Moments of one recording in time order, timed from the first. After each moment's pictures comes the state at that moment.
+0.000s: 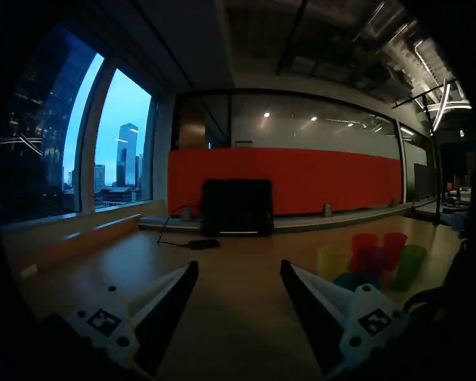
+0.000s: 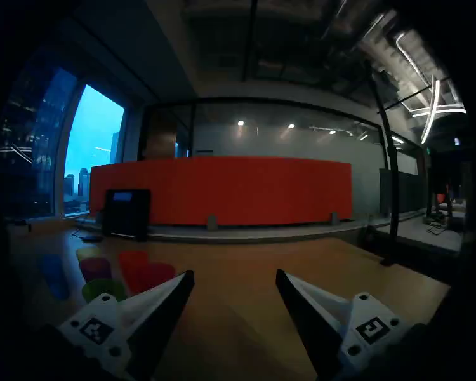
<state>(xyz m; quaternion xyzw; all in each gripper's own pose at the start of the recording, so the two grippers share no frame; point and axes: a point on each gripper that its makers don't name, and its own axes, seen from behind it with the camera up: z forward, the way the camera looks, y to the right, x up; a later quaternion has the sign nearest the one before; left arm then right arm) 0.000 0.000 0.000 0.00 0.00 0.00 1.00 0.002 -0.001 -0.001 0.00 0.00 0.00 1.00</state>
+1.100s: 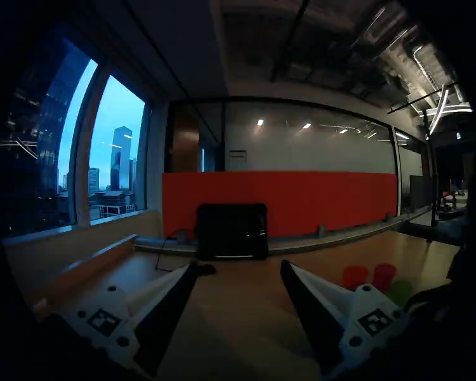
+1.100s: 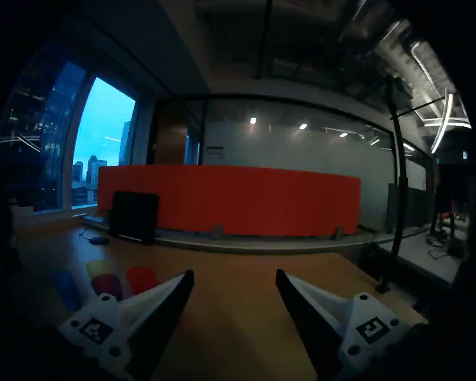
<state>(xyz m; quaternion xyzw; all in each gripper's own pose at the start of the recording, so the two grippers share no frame) 0.100 0.002 0.008 -0.02 0.01 0.00 1.00 0.074 -0.004 -0.001 0.03 -0.03 -0.03 1.00</state>
